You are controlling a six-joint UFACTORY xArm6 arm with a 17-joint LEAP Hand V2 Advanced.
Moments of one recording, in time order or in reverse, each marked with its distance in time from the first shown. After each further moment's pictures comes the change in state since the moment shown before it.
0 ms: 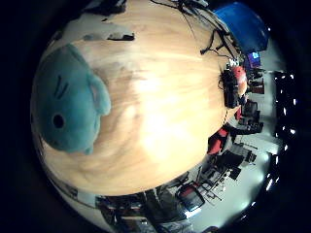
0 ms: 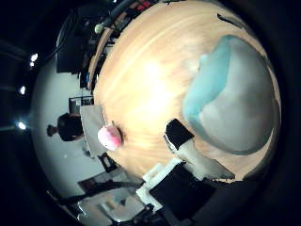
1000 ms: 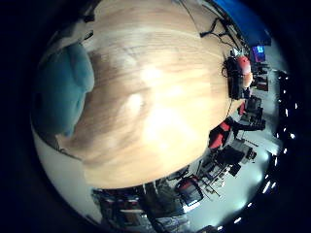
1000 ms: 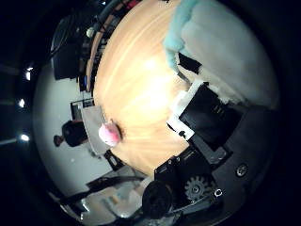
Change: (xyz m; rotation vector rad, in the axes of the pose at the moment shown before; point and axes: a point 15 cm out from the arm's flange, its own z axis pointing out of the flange) arm 0.031 0.006 -0.038 -0.032 -0.054 0.066
